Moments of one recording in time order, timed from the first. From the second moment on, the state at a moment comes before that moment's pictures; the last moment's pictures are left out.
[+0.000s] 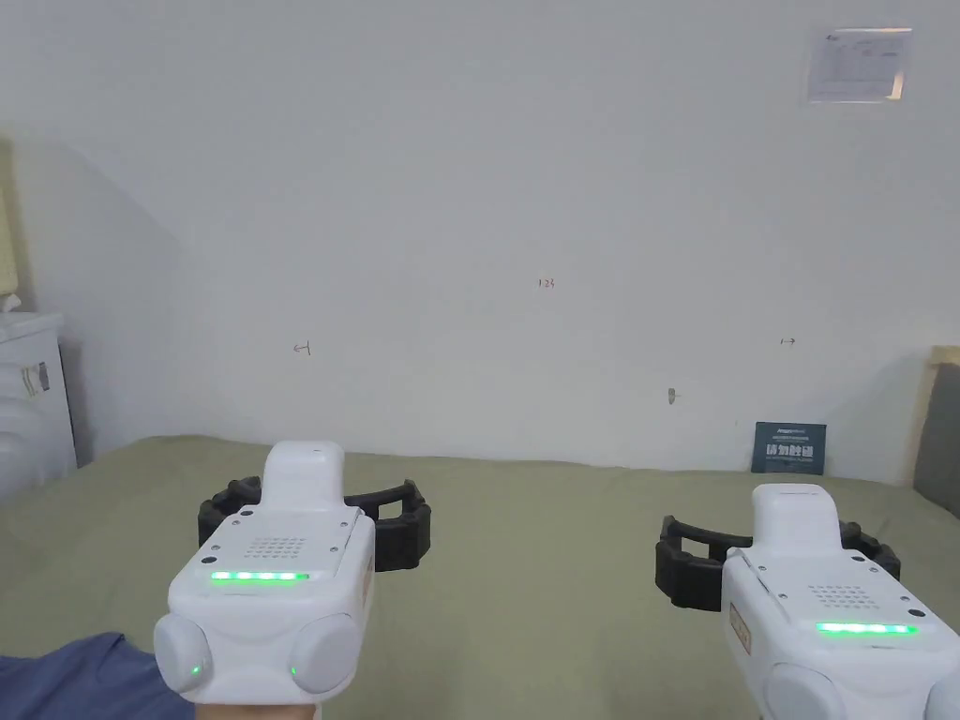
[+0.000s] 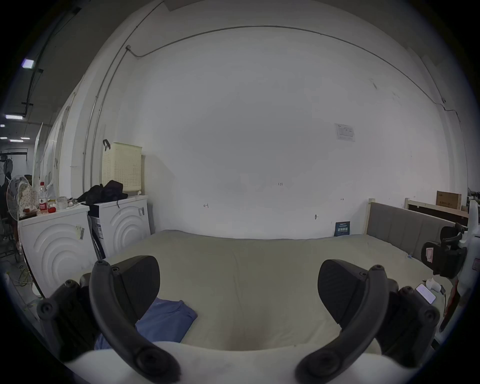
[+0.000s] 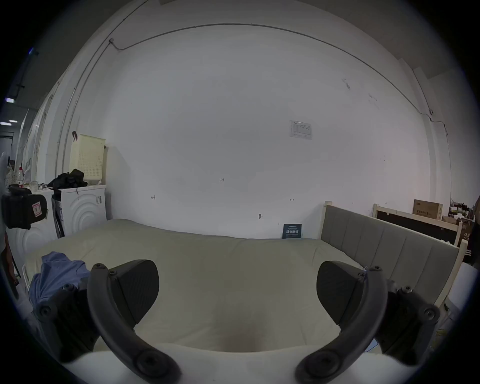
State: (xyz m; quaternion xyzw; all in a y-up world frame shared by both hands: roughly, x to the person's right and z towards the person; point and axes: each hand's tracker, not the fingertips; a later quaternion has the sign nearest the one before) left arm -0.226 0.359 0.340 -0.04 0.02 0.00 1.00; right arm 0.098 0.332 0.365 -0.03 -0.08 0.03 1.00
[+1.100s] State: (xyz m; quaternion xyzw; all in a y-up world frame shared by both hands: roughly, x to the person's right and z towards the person) left arm -0.218 0.343 0.348 -0.08 0.00 -0.01 1.00; right arm 0.094 0.324 0.365 -0.06 -0.09 0.03 0.99
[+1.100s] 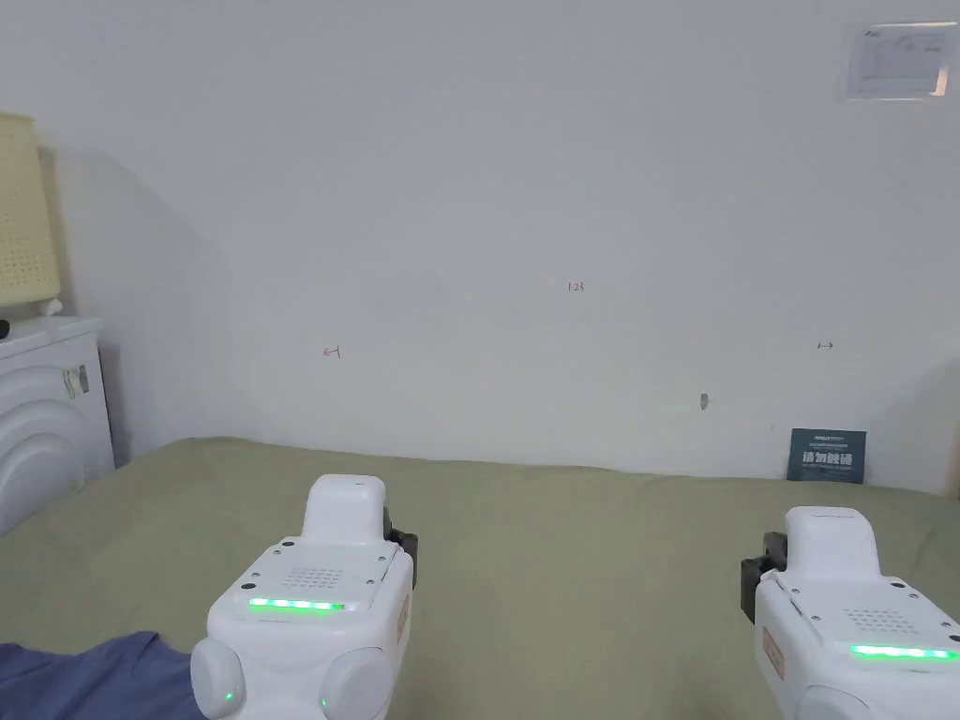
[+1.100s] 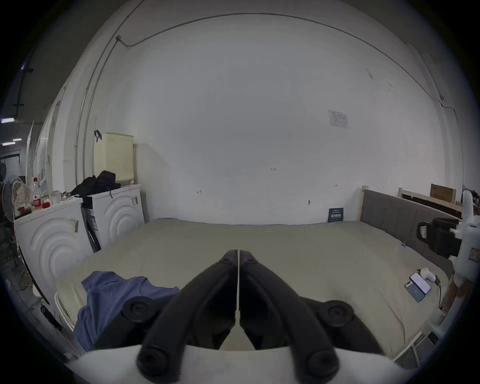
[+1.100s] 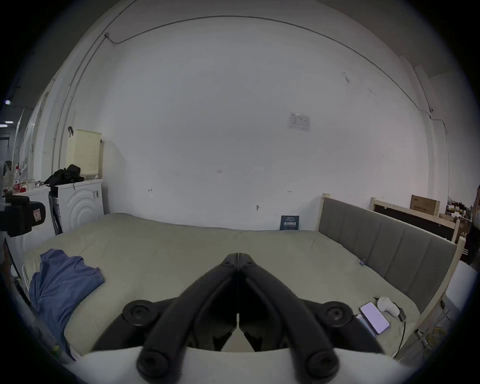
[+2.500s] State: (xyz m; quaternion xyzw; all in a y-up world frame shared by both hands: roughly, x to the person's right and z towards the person) left arm -0.526 0.167 0.255 -0.37 0.16 0.10 0.91; right arm -0.176 0.213 0.250 -0.17 0.21 0.05 0.96
